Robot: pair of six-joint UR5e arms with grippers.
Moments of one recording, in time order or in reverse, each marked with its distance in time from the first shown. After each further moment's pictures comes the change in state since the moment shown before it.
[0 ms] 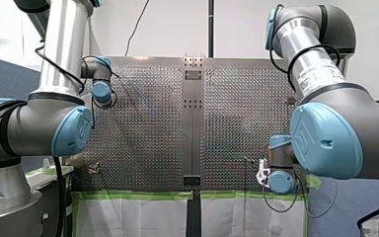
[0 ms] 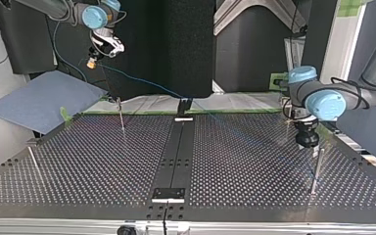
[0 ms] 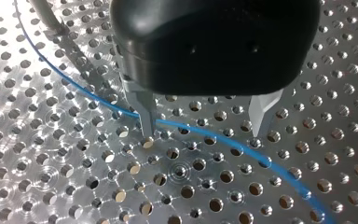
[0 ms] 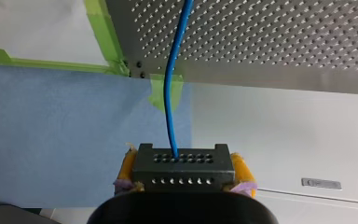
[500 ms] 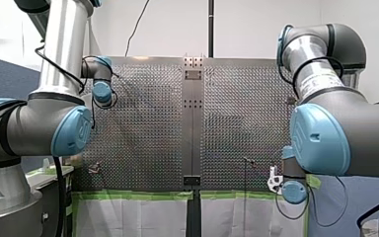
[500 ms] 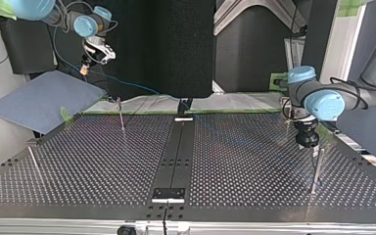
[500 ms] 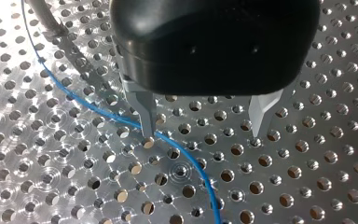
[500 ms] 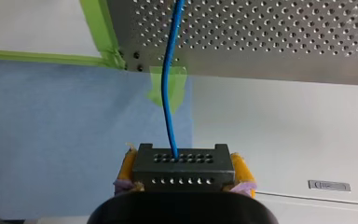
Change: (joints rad) left arm -0.005 0.000 0.001 -0.001 -0.017 0.007; right arm -0.129 0.110 -0.103 -0.060 -0.129 -0.036
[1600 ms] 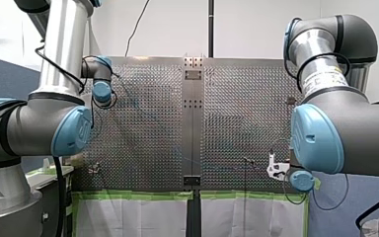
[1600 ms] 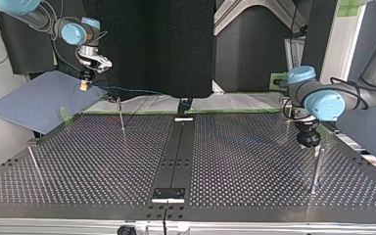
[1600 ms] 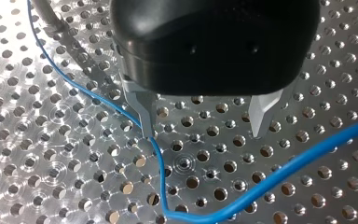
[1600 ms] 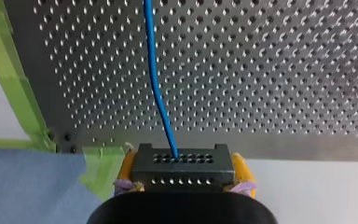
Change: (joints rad) left arm 0.001 0.000 0.002 -0.004 -0.022 0.019; right arm -0.054 -0.056 -0.066 0.010 -0.294 -0.020
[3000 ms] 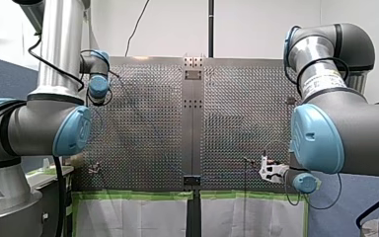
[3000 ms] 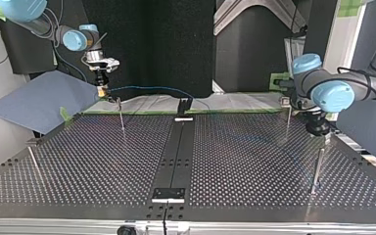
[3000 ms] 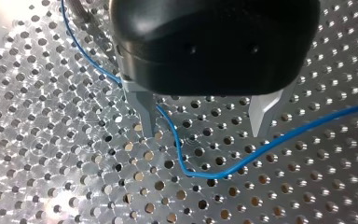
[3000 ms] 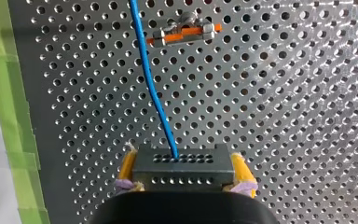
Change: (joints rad) left arm 0.018 0.090 -0.065 -0.103 -0.081 -0.009; right arm -0.003 0.056 -0.086 0.030 -0.346 0.043
